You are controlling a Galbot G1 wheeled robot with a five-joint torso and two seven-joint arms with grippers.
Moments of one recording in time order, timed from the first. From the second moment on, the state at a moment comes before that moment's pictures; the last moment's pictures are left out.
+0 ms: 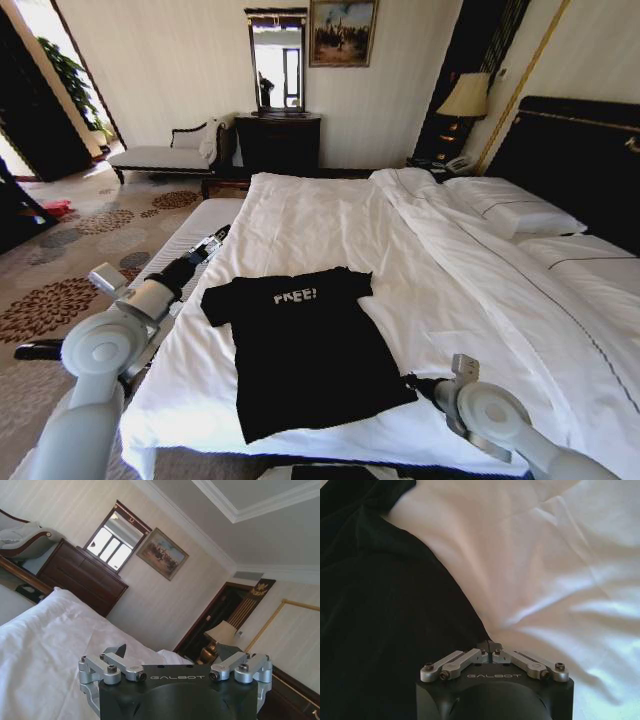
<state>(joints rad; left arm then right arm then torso) 1.11 -1.09 -0.76 -2.31 -1.42 0.53 -0.33 -1.59 0.62 0.46 2.26 1.76 -0.40 0.92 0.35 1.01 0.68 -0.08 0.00</state>
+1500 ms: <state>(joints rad) 1.10 -1.13 -0.74 -2.35 -1.40 0.55 -0.34 -1.52 0.56 0.40 2.22 1.82 -0.43 0.78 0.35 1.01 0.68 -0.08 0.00</state>
